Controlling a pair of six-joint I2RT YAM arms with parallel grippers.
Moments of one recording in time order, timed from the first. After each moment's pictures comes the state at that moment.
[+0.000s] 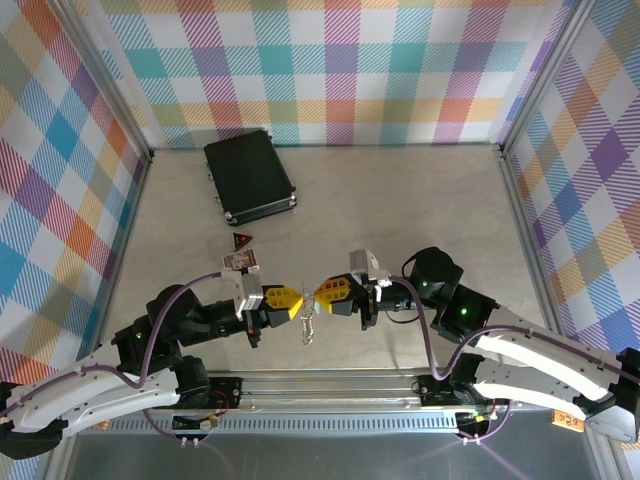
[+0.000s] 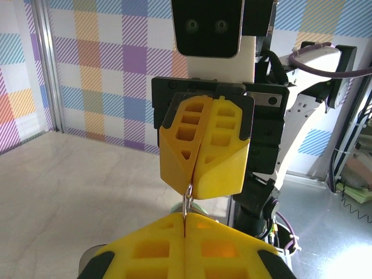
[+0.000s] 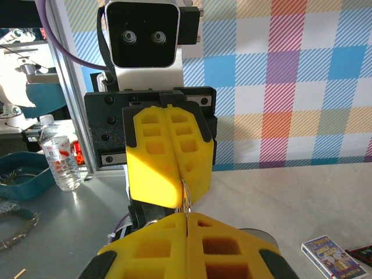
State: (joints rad) left arm -1.12 0.53 0.68 -0.15 0.17 -0.08; right arm 1.03 0.87 0.75 0.15 -0.57 0.05
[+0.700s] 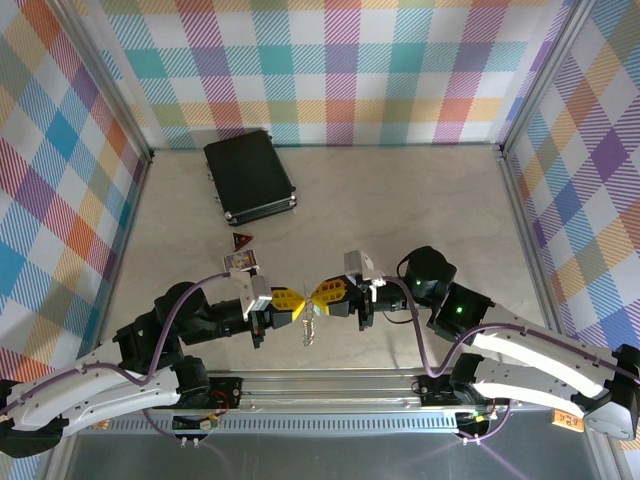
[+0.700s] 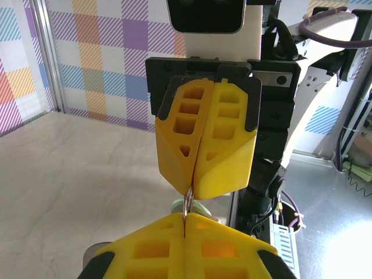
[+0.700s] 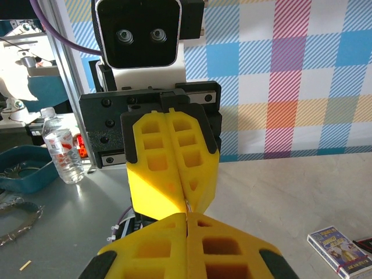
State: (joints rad) left arm -1.12 0.55 0.70 -0.23 0.17 -0.06; right arm 1.04 0.90 0.75 0.13 -0.58 0.05
